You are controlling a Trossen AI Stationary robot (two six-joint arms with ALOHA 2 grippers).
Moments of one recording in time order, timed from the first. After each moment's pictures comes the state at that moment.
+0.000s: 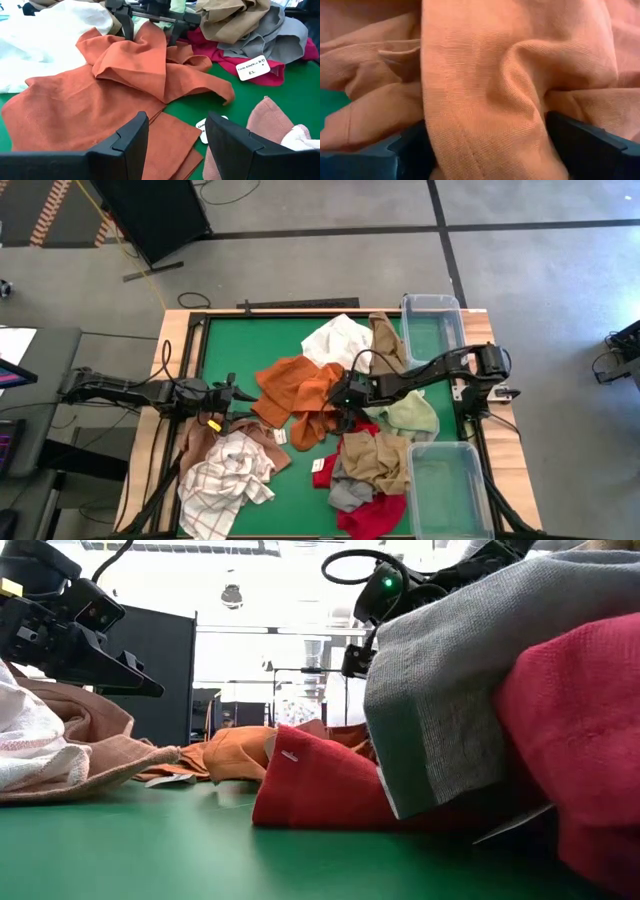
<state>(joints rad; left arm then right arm) -0.08 0.35 0.05 -0.01 -0.09 -0.05 0.00 1.83 0.98 -0.08 0.15 0.05</state>
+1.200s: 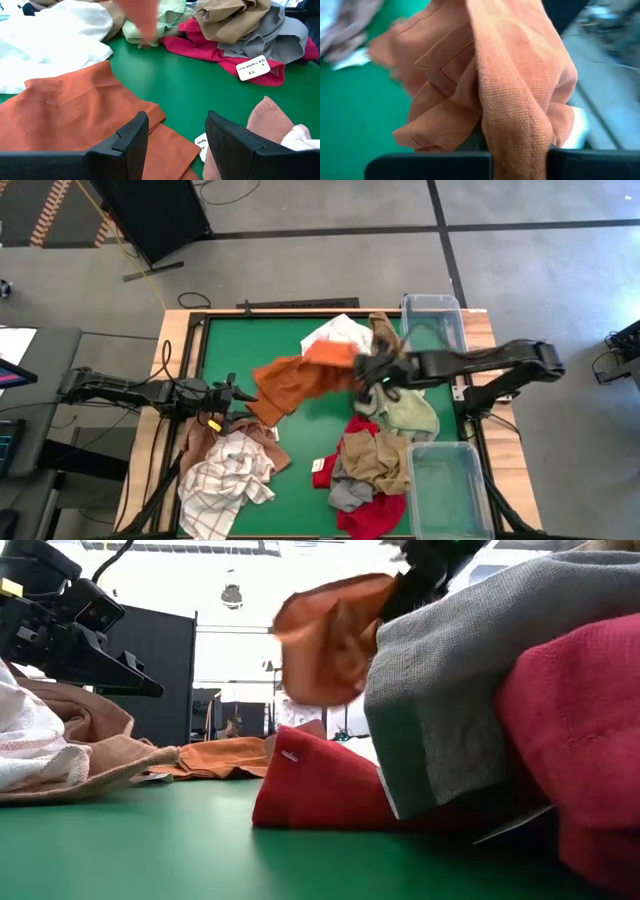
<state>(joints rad) -0.08 0.35 0.05 -0.01 -0.09 -0.05 0.04 1.35 1.12 -0.47 0.51 0.04</state>
